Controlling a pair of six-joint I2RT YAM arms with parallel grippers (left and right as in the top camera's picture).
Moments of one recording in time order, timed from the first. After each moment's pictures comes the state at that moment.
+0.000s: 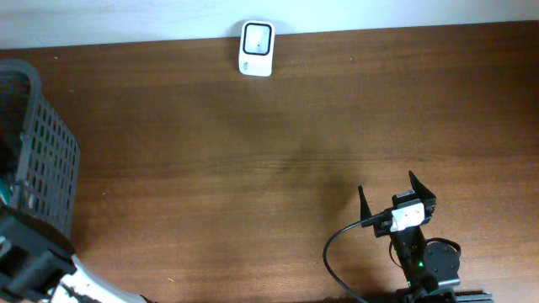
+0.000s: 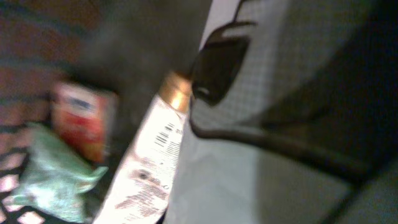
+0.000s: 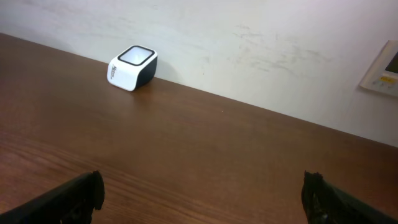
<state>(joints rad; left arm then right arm) 0.74 2.08 2.01 -1.25 -0.05 0.11 0.08 0.01 0.01 -0.07 -0.09 -0.21</state>
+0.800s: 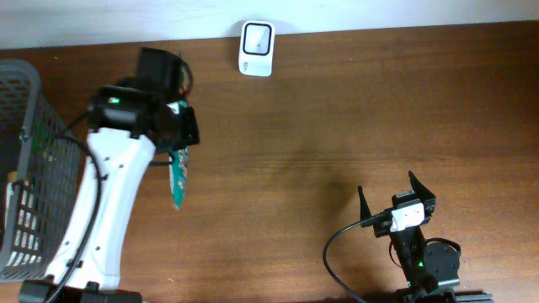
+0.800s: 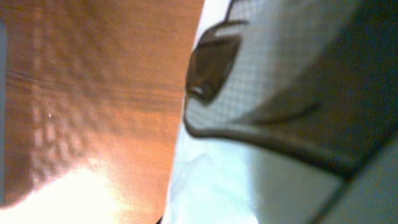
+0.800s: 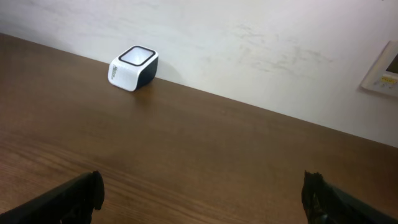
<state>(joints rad) -0.25 1.63 1.68 -1.30 -0.14 -0.38 0.08 0.01 0.01 -0.07 -0.09 -0.21</state>
